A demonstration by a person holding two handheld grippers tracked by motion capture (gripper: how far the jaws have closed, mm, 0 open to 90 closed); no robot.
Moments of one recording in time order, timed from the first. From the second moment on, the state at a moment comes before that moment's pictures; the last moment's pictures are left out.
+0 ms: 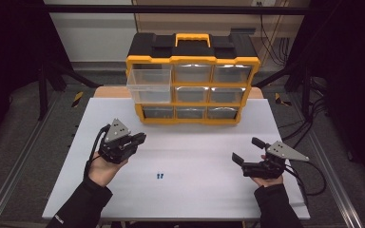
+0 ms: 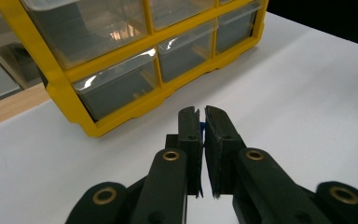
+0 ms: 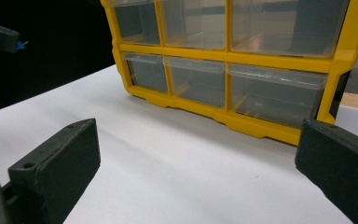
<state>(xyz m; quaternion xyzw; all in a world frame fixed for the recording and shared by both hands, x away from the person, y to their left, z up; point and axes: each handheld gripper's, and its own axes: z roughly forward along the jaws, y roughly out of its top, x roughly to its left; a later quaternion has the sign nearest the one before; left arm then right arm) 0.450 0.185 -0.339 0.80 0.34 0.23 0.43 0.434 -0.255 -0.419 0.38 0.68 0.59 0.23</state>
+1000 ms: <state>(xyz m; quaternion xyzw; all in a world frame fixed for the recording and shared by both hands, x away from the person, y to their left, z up) 0.461 0.185 -0.268 0.81 0.31 0.26 0.43 0.434 -0.254 -0.419 0.38 0.68 0.58 0.23</state>
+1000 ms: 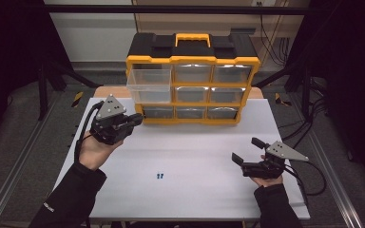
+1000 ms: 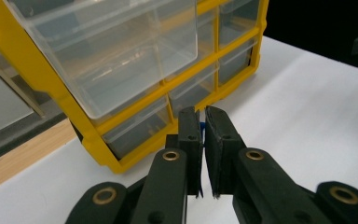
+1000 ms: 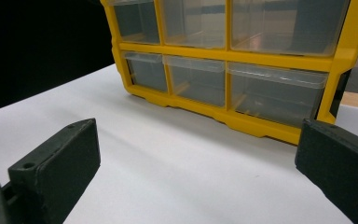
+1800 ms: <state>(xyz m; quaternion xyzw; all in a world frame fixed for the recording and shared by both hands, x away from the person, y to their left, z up) 0.469 0.180 -0.222 0.80 0.30 0.28 0.45 0.434 -0.255 -0.419 0.38 0.68 0.59 0.23</state>
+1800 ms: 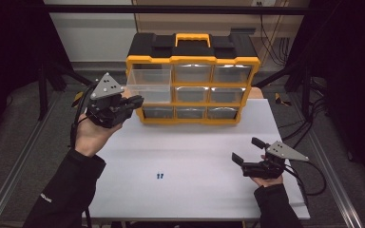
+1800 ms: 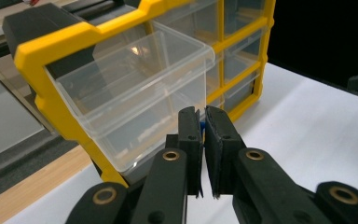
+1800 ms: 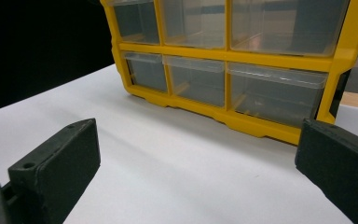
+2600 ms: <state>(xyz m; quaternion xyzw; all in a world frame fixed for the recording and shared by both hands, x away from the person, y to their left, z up) 0.493 0.169 -0.194 0.80 0.29 0.30 0.44 0.435 -0.254 -0.420 0.38 0.68 0.58 0.24</state>
